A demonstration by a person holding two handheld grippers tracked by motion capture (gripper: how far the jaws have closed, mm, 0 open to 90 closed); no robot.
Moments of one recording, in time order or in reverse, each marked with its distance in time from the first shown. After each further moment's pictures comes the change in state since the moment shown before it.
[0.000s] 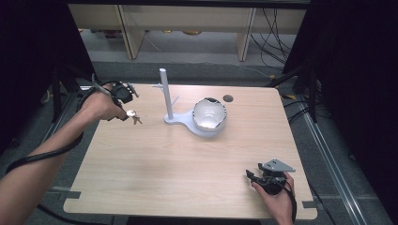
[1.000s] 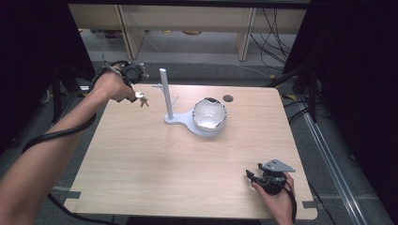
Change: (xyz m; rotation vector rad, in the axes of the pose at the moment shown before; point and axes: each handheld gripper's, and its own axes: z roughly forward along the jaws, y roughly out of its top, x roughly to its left) left arm 0.017 0.049 -0.021 -0.039 0.051 -0.018; right arm -0.001 0.000 0.000 0.000 0.004 -0.016
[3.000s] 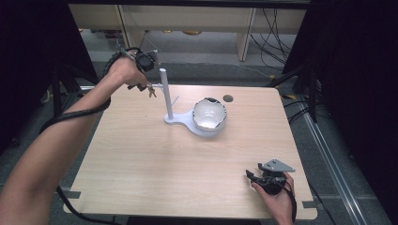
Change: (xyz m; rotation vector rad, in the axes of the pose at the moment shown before) left arm 0.008 0.047 -0.003 0.019 0.019 0.010; right arm 0.002 0.000 0.000 -0.001 -0.015 0.010
